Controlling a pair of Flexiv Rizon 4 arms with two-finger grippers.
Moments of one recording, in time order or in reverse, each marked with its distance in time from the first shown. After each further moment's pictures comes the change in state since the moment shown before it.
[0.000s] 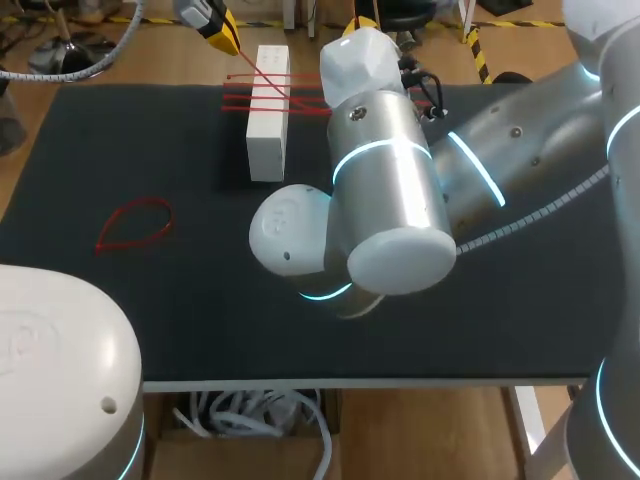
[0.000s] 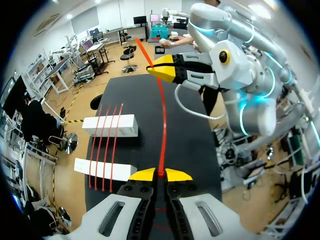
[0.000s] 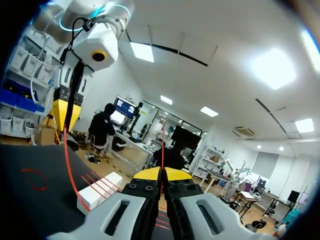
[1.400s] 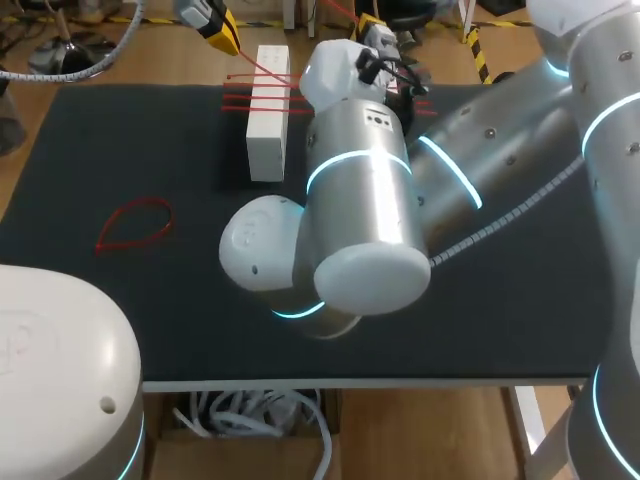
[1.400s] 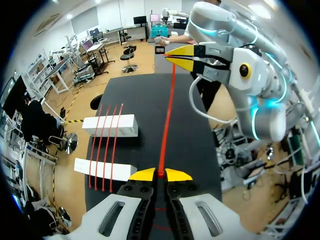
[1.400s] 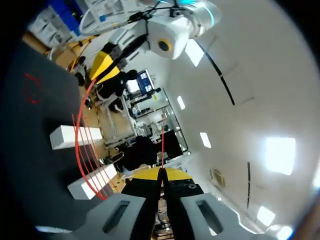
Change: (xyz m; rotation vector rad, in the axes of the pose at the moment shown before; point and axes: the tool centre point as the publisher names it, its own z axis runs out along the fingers) left arm 0.000 0.000 0.000 0.000 0.000 0.000; right arm -0.012 0.026 -0.030 0.052 -0.002 -0.727
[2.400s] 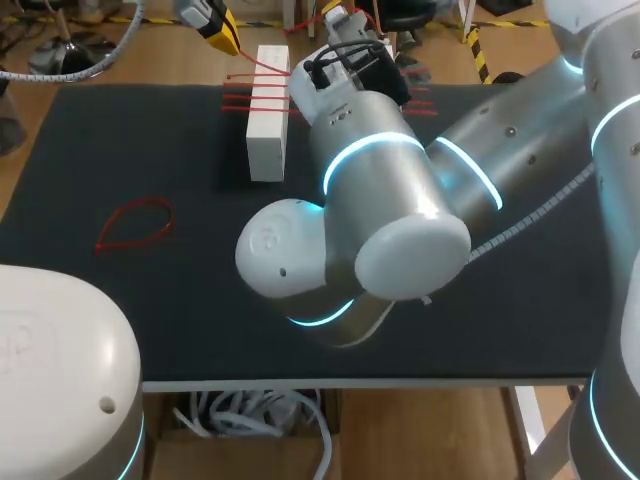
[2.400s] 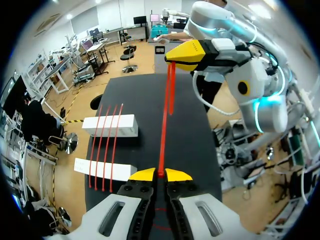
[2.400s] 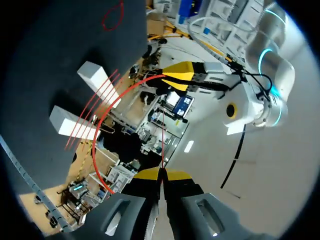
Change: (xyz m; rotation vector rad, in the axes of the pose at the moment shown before) left arm 0.000 0.000 0.000 0.000 0.000 0.000; right arm 0.003 0.041 0.005 -0.188 0.094 -0.902
